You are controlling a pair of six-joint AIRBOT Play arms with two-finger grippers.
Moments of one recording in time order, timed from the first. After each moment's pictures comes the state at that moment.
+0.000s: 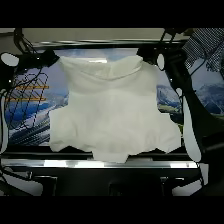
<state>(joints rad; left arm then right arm) 0.04 -1.75 1.83 0.89 -0.77 -1.42 0.25 -1.74 1.90 -1.71 0.72 2.17</state>
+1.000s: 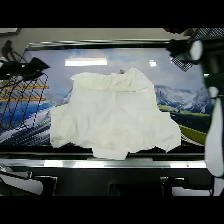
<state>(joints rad) 0.25 -1.71 1.83 0.96 -1.10 -1.54 0.06 -1.54 1.90 -1.77 1.04 2.09</state>
